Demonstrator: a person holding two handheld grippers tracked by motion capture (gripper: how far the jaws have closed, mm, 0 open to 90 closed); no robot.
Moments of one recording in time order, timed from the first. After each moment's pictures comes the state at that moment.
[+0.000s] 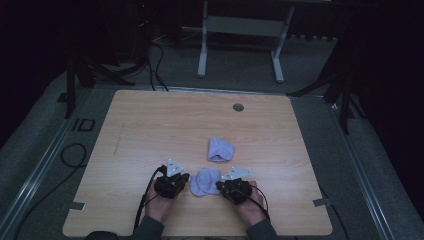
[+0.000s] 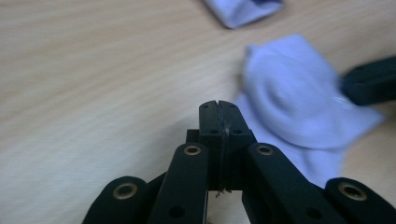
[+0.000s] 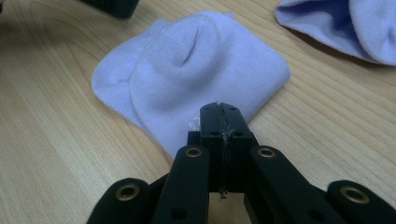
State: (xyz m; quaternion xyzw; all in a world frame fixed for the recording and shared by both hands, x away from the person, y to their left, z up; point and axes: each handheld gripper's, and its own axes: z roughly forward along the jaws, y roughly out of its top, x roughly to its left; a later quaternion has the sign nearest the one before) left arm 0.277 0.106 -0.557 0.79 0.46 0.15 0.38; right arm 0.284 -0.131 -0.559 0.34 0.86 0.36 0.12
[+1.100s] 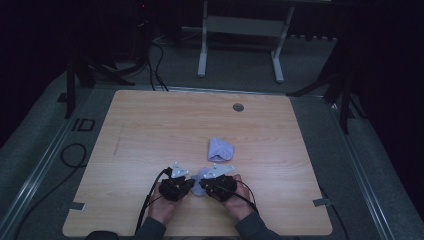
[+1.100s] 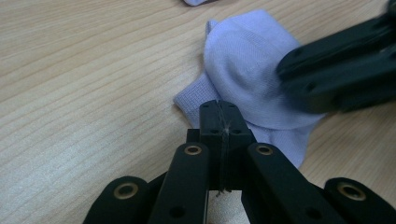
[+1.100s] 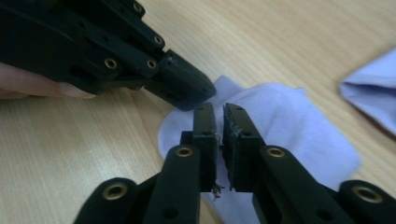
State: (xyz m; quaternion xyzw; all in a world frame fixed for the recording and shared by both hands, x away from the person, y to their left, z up) left arm 0.278 0.098 -0.564 0.81 0.44 0.11 0.38; right arm 0.286 -0.085 -0.540 0.27 0.88 0.37 0.11
